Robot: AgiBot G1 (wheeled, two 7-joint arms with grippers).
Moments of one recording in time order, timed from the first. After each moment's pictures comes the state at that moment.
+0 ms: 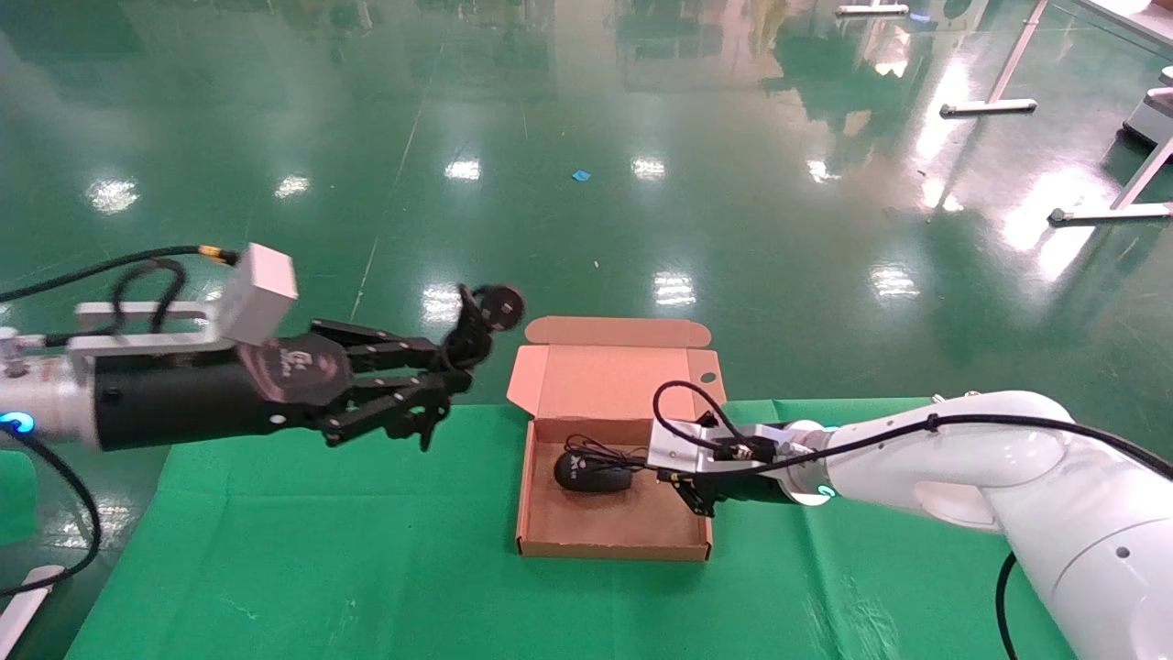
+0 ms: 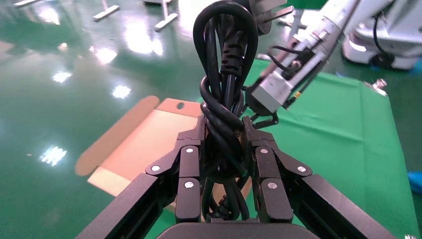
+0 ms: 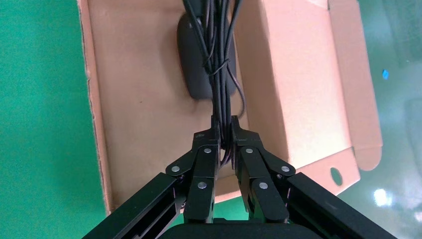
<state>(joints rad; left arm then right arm) -1.80 1.01 0.29 0.02 1.52 1.61 0.35 1.59 -1.36 -0.75 0.19 -1.58 -0.83 -0.42</state>
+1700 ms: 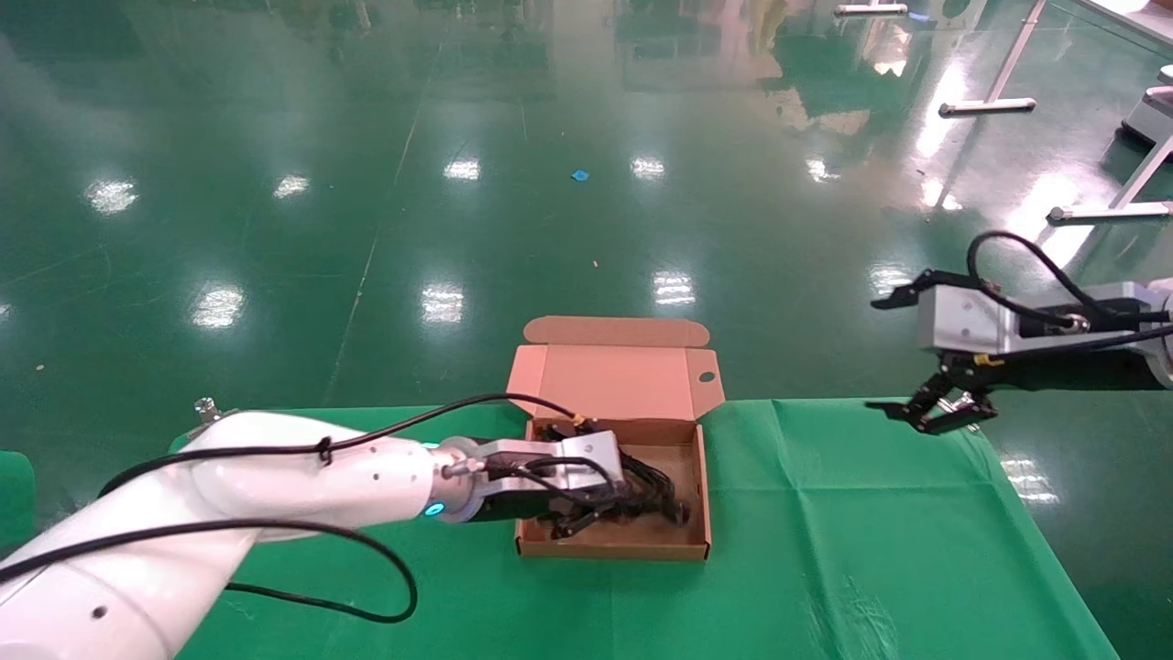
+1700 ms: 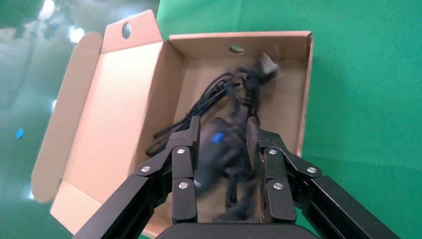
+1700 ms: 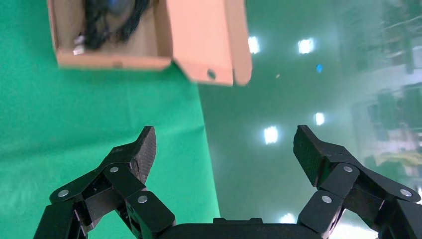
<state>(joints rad) -1.46 1.34 0.81 -0.56 1.57 0.86 0.16 1.85 -0.92 -0.73 0.28 -1.50 -1.27 -0.57</state>
